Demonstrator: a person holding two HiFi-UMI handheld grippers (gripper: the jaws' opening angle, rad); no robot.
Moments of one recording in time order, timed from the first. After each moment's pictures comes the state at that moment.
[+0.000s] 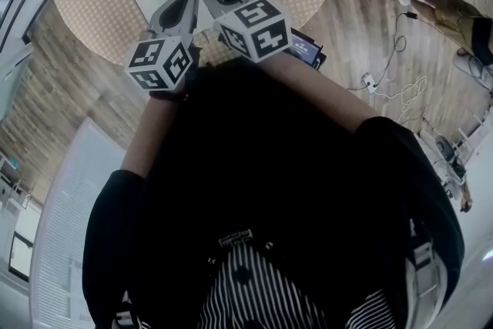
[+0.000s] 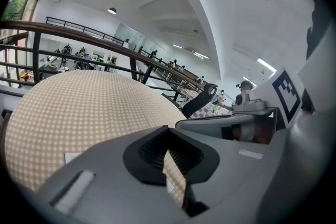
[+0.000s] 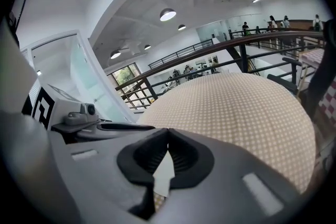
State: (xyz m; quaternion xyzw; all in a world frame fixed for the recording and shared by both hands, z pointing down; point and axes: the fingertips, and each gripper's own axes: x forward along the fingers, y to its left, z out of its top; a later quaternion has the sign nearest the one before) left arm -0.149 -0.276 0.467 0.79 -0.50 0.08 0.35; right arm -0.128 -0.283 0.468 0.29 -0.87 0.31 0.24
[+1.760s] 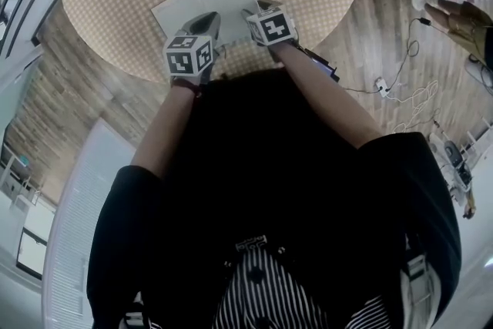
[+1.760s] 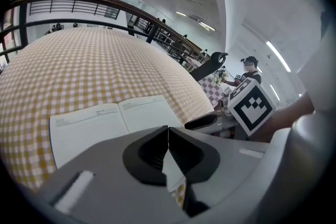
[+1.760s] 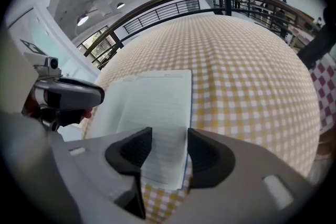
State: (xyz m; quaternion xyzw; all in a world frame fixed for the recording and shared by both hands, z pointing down) left arm -0.138 -0.263 0.632 0.76 -0.42 0.22 0.45; right arm -0.046 -0.269 0.699 0.31 -0.74 0.39 0.44
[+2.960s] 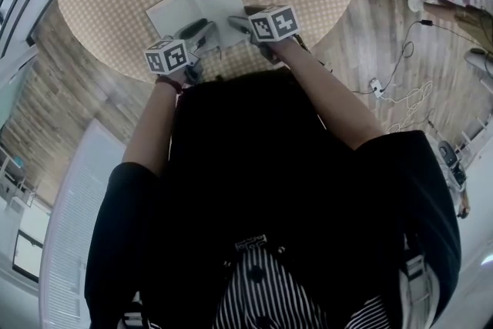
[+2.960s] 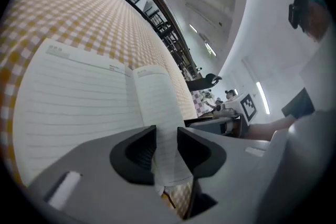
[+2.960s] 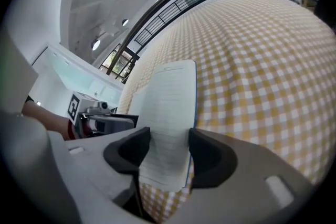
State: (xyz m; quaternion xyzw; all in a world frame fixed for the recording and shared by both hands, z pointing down) left arm -0.151 -0.240 0.674 0.74 -0.36 0.06 0.57; right arm -0.076 -0.255 0.685 0.21 -0.76 0.50 0.35
